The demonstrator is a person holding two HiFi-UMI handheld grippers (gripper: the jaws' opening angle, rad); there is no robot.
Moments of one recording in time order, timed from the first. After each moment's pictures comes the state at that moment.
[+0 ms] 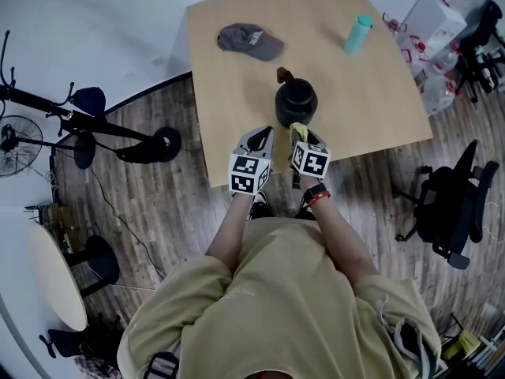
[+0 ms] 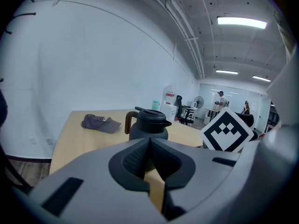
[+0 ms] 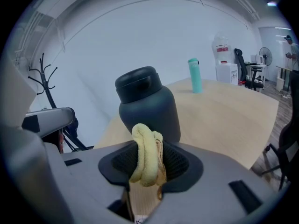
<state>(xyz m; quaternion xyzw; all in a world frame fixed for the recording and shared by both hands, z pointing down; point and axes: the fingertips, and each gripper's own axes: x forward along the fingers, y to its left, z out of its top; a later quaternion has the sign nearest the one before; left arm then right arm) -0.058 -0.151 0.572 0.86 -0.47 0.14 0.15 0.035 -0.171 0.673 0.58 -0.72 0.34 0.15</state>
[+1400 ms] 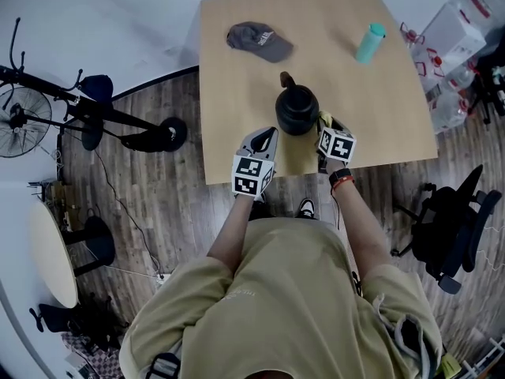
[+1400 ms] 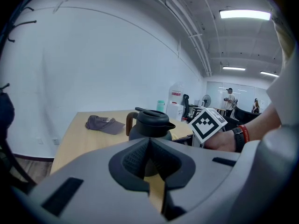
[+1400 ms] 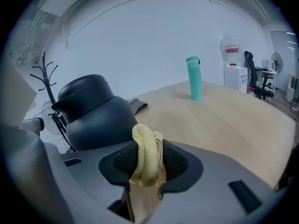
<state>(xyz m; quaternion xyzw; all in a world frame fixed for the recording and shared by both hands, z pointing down) -0.024 -0.172 0.574 0.84 -0.51 0.14 0.14 0.134 -0.259 0.689 0.56 -0.75 0.31 0.17</state>
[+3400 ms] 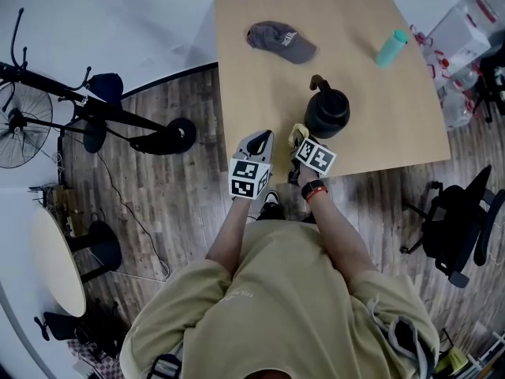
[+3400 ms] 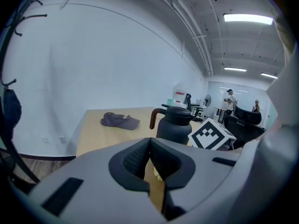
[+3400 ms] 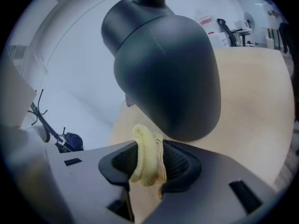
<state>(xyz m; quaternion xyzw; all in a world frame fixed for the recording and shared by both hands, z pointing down) -0.160 -0.171 0.586 0.83 -0.51 0.15 0.15 -0.058 -0.210 0.729 0.56 -0.68 0.47 0.07</state>
